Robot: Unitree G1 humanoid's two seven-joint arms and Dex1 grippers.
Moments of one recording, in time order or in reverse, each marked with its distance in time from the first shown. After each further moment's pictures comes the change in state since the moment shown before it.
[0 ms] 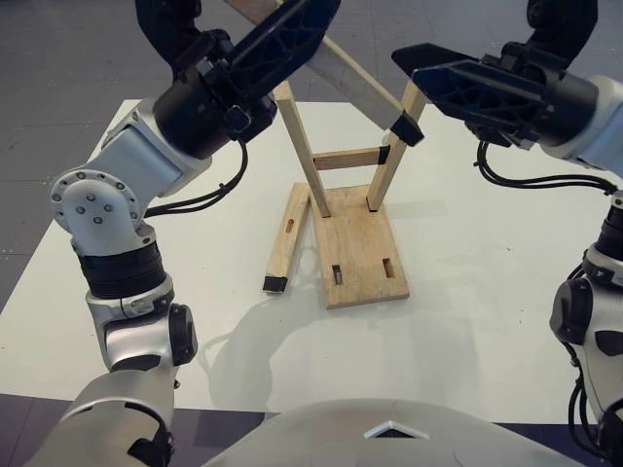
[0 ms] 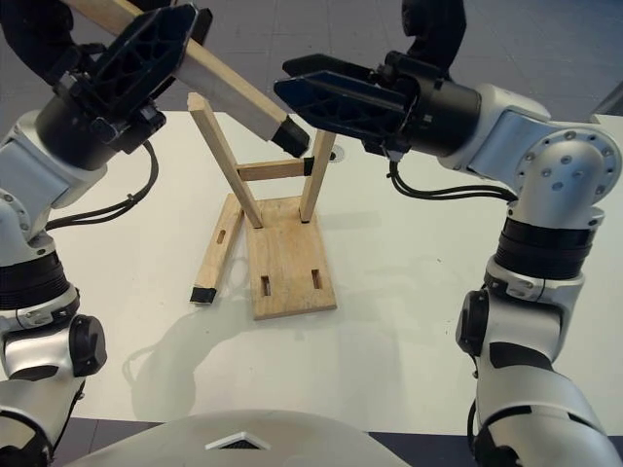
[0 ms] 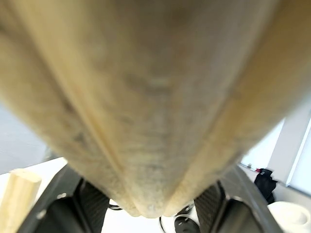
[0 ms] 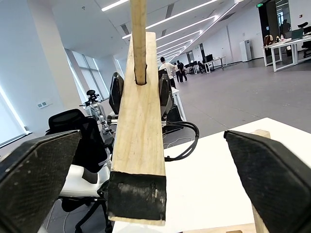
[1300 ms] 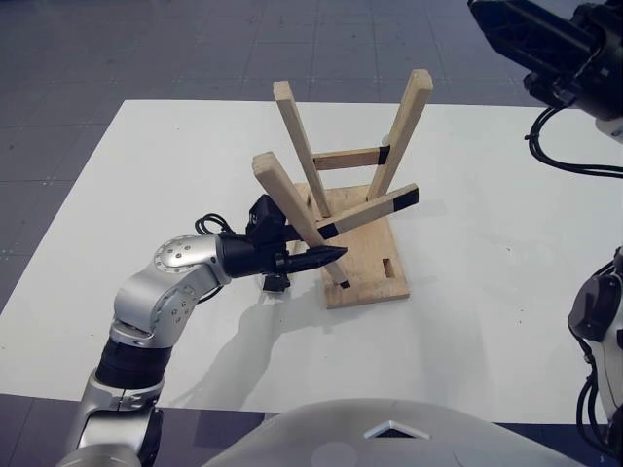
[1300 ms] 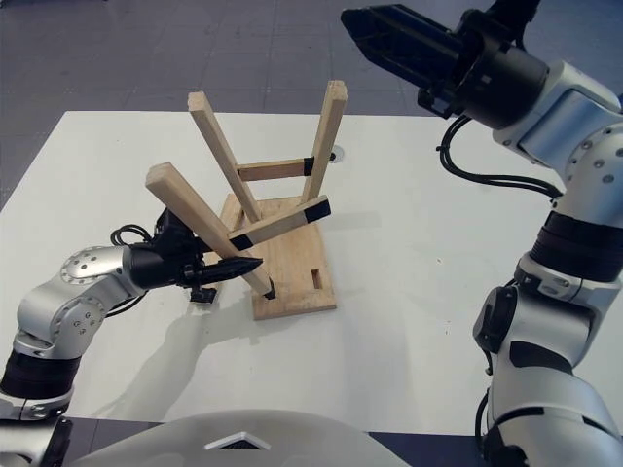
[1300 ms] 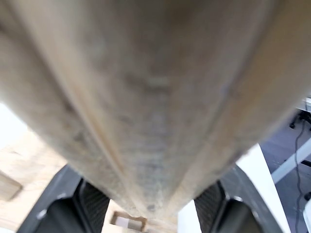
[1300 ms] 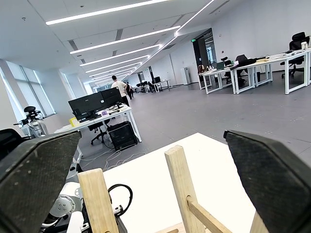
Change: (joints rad) left arm 0.528 0.120 -0.350 -0.169 0.783 -0.339 -0.414; right arm -0.012 -0.061 -0.111 0.056 -0.101 -0.062 -0.081
